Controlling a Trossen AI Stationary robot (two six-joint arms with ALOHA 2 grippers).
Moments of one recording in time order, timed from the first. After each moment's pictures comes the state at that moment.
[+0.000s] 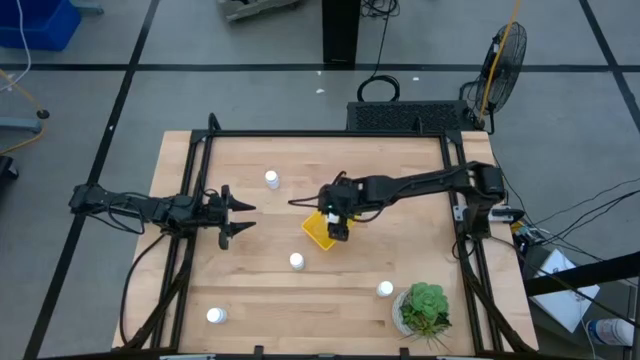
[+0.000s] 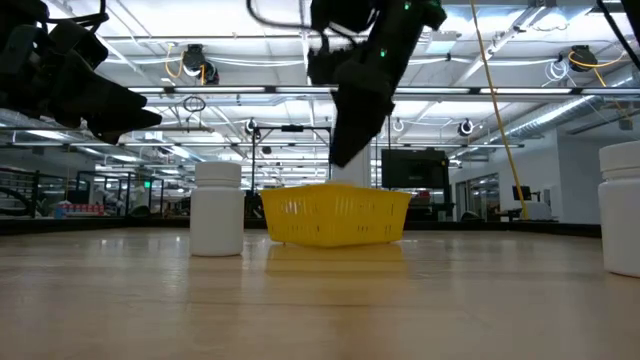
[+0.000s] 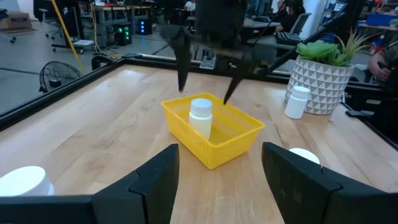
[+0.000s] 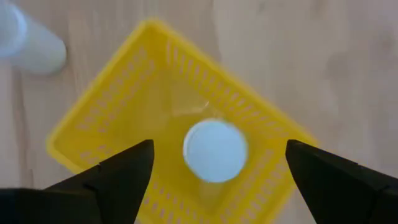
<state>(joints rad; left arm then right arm) -0.17 0.20 0.01 0.03 -0.23 -0.14 -0.02 1.84 1.41 -0.67 0.13 0.11</state>
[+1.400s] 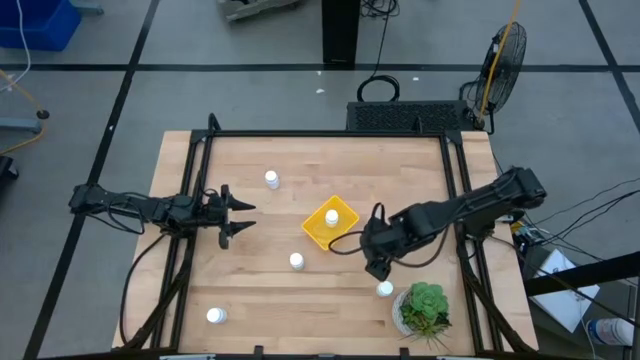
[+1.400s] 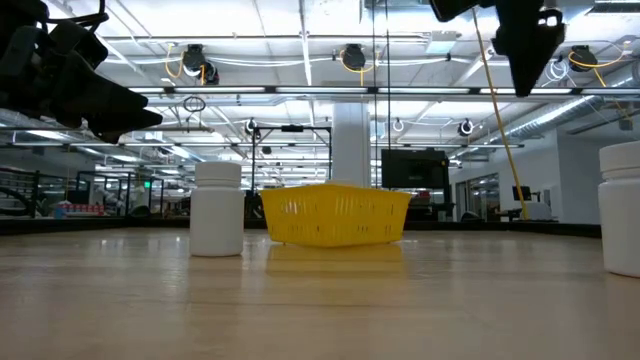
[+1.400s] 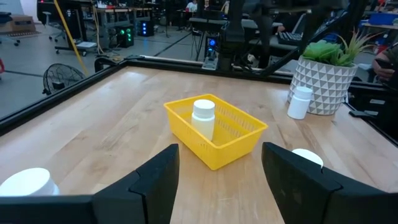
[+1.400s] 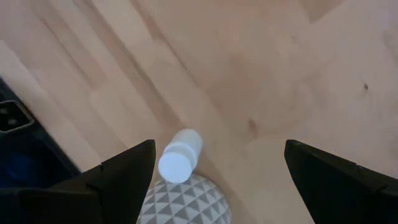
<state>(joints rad) -0.17 0.20 0.01 0.04 -0.24 -0.13 0.34 1.60 1.41 -1.19 -0.05 0.99</state>
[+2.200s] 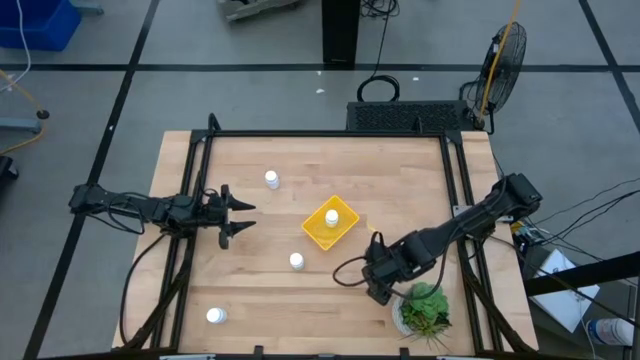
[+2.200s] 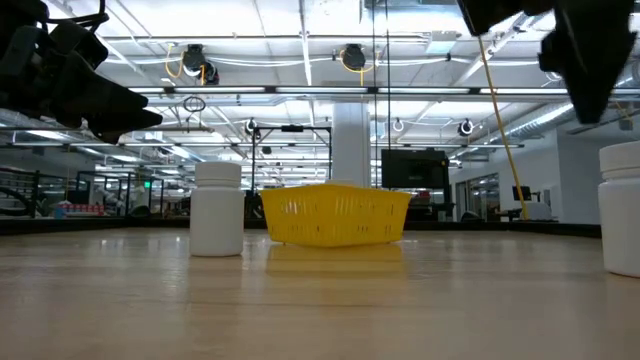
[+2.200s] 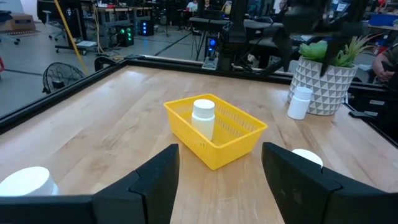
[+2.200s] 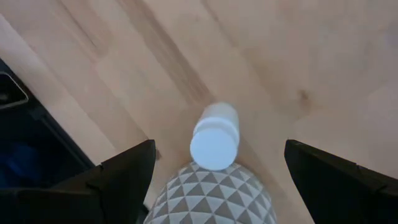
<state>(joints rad) -0.17 0.20 0.01 0.03 -0.24 -0.14 0.48 1.66 1.31 -1.04 -0.08 1.15</state>
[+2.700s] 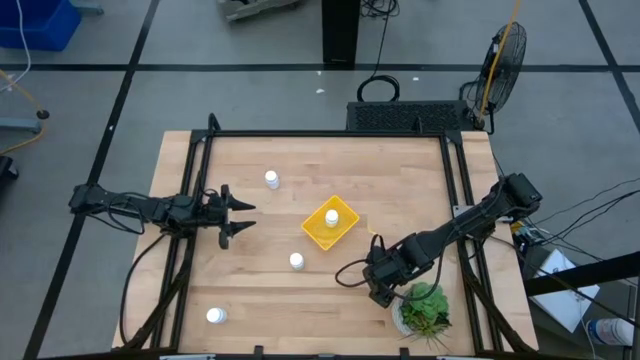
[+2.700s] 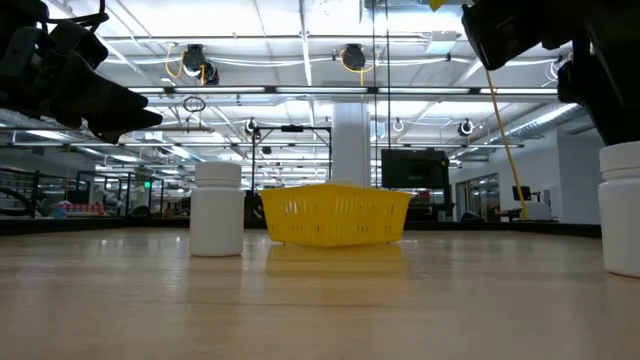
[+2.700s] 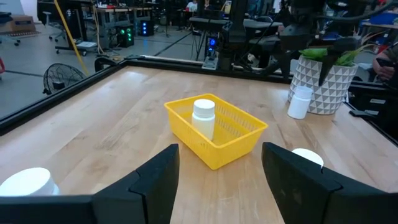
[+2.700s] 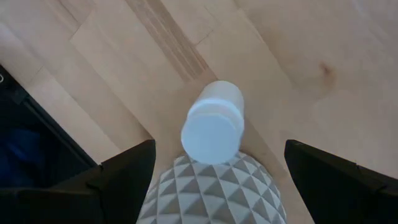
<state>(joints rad) -0.17 0.20 0.01 0.03 -0.24 -0.13 0.48 1.66 1.20 -0.92 -0.16 1.17</state>
